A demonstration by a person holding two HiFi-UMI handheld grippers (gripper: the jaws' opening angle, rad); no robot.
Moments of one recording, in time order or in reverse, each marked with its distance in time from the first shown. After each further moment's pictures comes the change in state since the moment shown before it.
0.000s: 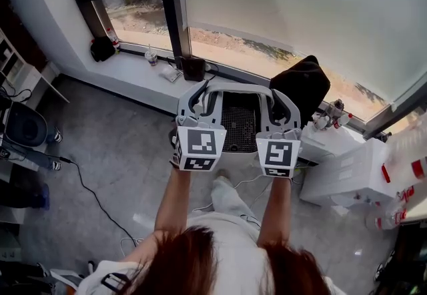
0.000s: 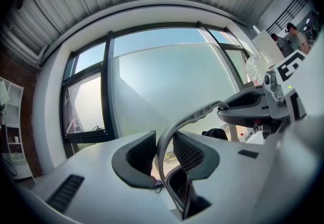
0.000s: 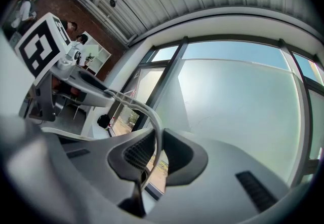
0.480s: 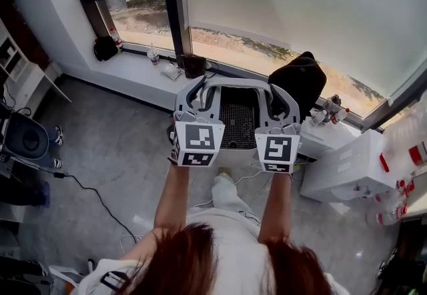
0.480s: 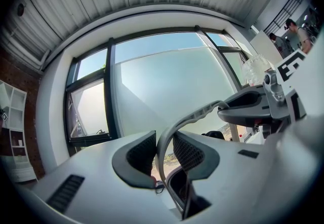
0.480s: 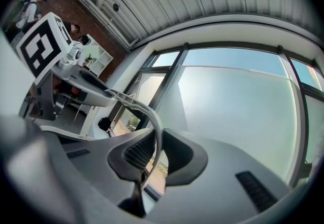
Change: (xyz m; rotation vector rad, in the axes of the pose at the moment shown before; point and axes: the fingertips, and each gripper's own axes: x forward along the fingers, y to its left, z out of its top) left arm -0.052 -0.006 0.021 0.013 -0.028 0.019; right arm -0.046 0.010 0.030 -0.017 -0.037 -0.007
